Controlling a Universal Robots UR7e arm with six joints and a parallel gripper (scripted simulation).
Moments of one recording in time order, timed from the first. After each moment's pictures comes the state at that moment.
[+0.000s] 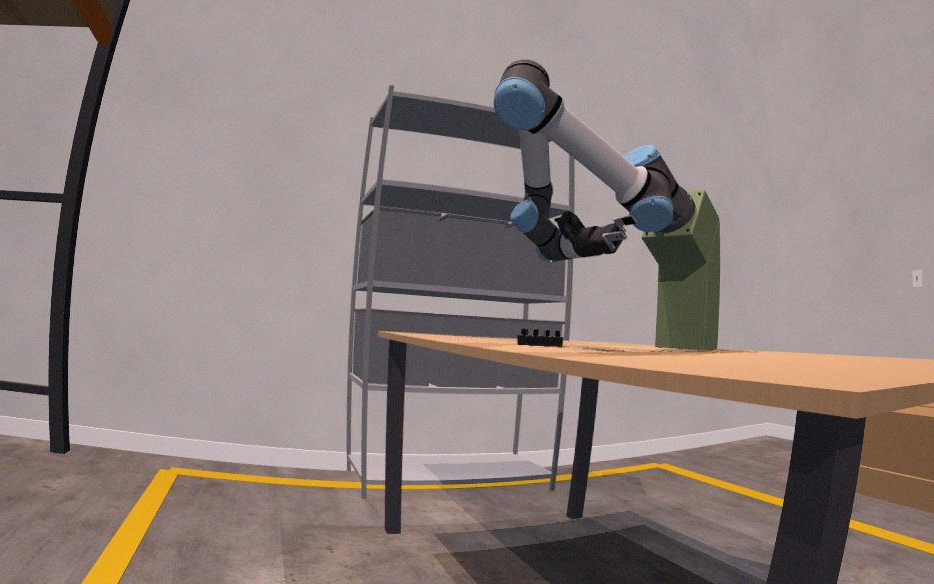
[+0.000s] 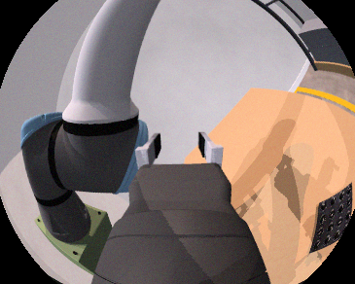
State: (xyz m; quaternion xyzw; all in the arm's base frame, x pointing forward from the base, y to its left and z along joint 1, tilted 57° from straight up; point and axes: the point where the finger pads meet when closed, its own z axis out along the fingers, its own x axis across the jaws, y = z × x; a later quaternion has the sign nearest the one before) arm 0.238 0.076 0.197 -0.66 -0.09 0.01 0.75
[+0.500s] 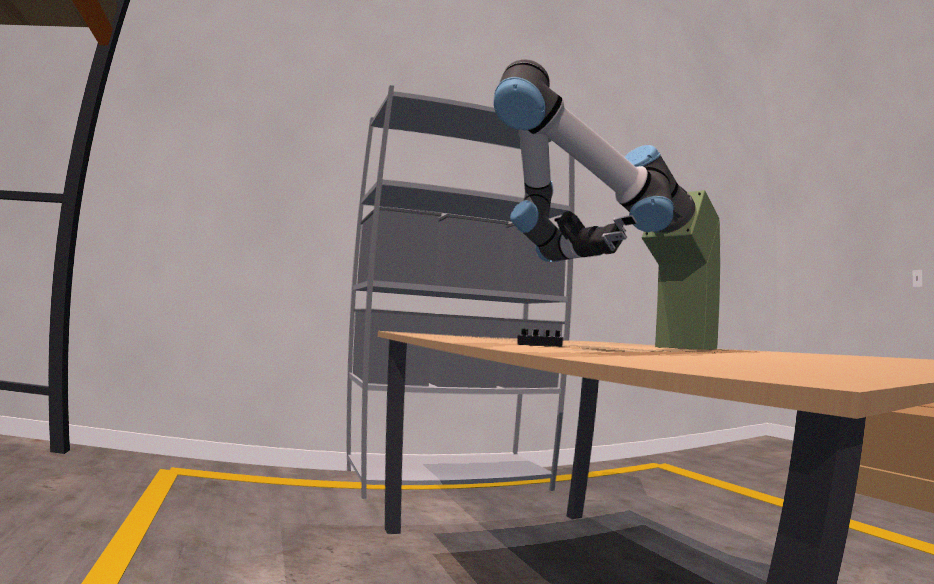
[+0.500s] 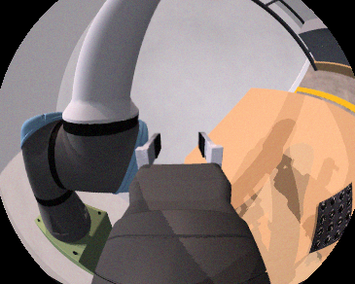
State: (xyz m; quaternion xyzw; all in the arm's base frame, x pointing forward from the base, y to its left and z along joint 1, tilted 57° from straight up) arm 0.238 0.076 0.197 -0.66 -0.09 0.01 0.75
